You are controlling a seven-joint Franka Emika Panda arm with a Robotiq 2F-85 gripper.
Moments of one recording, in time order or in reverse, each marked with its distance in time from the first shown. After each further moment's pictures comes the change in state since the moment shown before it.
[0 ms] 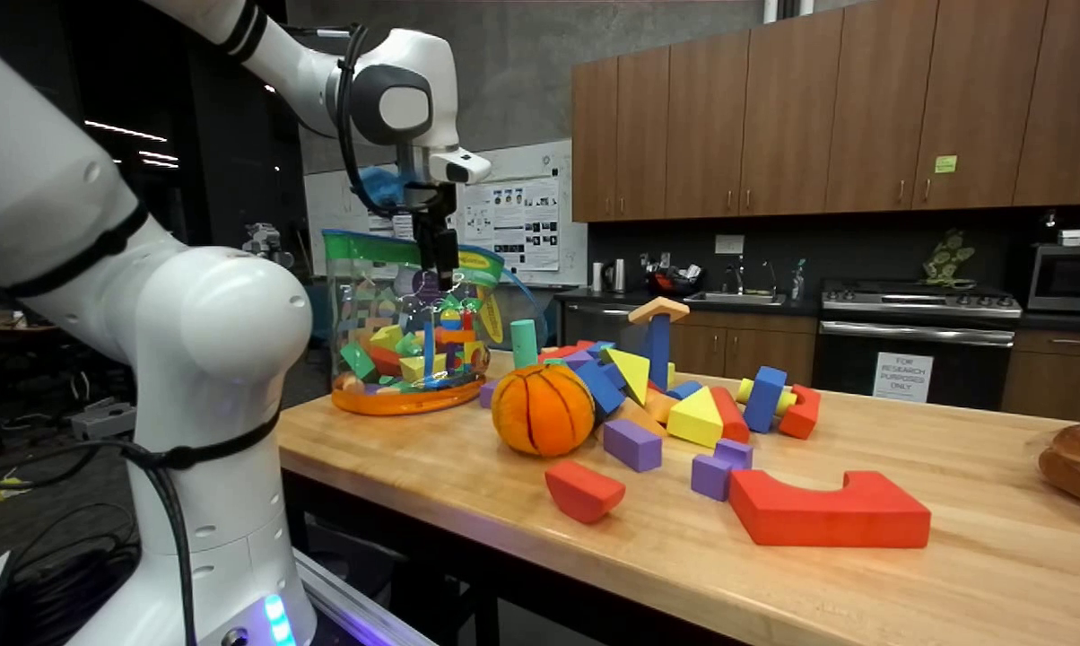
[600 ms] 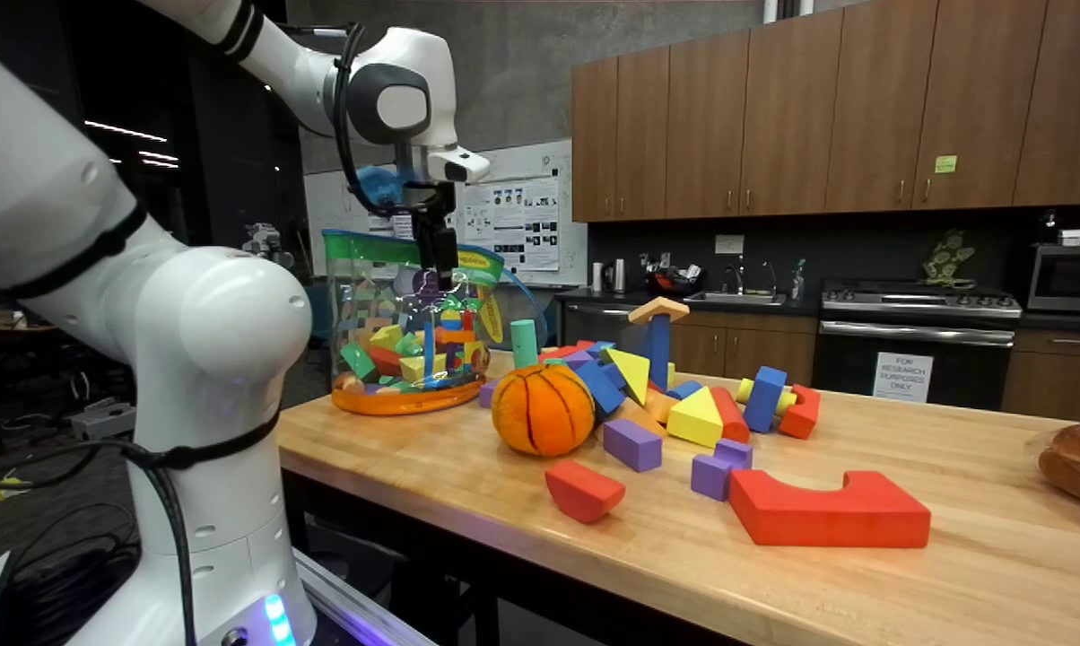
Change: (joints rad) arm -0.004 -0.010 0.004 -0.005 -0.001 0.001 0.004
